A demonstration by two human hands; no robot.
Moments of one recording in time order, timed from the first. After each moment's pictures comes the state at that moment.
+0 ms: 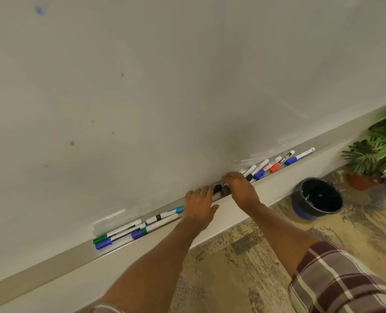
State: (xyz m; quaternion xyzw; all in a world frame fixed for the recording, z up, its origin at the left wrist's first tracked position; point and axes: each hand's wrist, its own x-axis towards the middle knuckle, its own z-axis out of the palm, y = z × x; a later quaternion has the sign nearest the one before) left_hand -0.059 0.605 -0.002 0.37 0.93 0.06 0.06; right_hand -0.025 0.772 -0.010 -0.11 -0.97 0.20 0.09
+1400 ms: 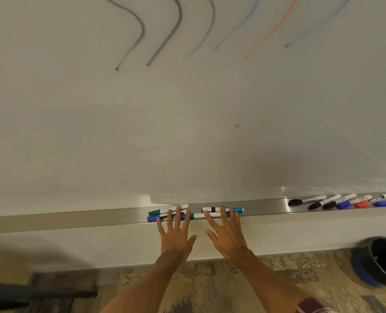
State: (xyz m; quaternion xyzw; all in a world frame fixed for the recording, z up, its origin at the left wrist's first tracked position) left_hand -0.011 0.296 -0.050 0.08 0.99 0.09 0.05; right_hand 0.000 0.474 -0.027 -0.01 -0.99 0.09 -0.06
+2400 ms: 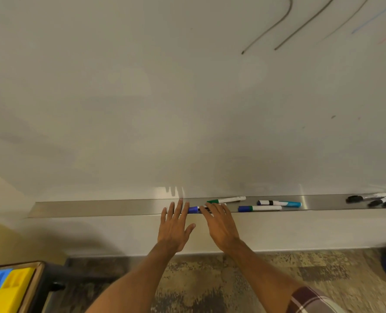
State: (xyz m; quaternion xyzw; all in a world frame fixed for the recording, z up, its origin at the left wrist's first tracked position) left_hand -0.024 0.093 -0.032 0.11 0.99 0.04 0.11; right_hand -0.017 0.258 -0.018 0.11 -0.99 0.03 -0.03
